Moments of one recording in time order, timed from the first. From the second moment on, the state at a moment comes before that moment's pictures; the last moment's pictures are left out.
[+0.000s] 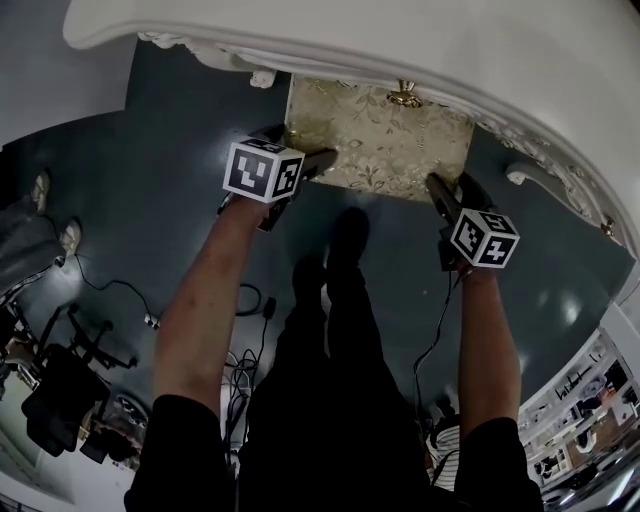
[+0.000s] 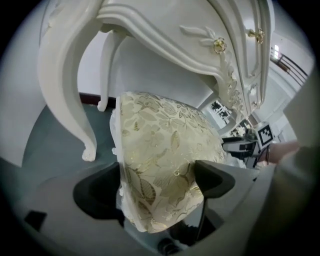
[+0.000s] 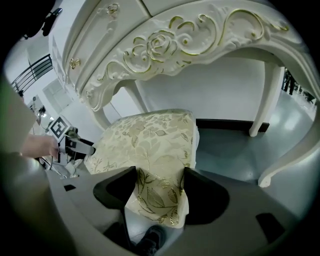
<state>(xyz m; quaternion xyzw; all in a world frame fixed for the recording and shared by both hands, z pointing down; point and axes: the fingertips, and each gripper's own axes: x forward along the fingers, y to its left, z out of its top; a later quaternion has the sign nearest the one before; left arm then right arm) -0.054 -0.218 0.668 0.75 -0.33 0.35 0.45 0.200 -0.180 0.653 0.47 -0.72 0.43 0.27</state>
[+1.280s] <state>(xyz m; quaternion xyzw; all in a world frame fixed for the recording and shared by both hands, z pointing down) -0.039 -0.164 0.683 0.71 -0.42 0.40 0.40 0.204 -0.125 0.678 0.51 -0.68 0.45 0.29</state>
